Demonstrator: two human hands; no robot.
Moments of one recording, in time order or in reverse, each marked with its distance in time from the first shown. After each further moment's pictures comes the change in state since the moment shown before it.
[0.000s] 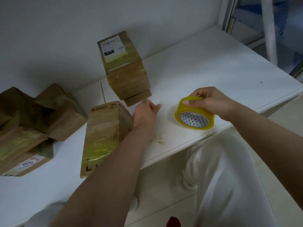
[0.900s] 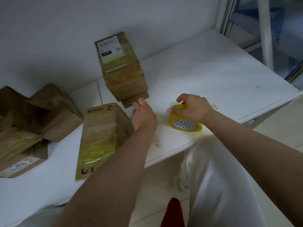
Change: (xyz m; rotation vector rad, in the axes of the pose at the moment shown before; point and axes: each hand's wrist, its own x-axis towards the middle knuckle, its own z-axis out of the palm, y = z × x) left_hand -0.003 0.011 0.012 0.378 0.053 -0.096; right_hand 0.026 0.000 0.036 -0.786 0.114 -0.073
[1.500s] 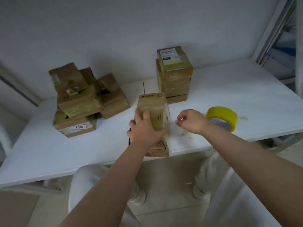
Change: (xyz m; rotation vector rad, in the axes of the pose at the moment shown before) left_hand -0.110 -0.163 -0.077 -0.203 -0.078 -0.055; right_hand -0.074 -0.132 0.039 0.100 -0.161 -0.128
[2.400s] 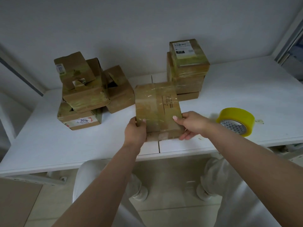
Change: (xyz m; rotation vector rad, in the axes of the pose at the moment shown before) left_hand 0.015 -0.048 0.004 -0.890 0.102 -0.322; right_hand 0.015 -0.030 0.019 0.443 -0.322 0.194
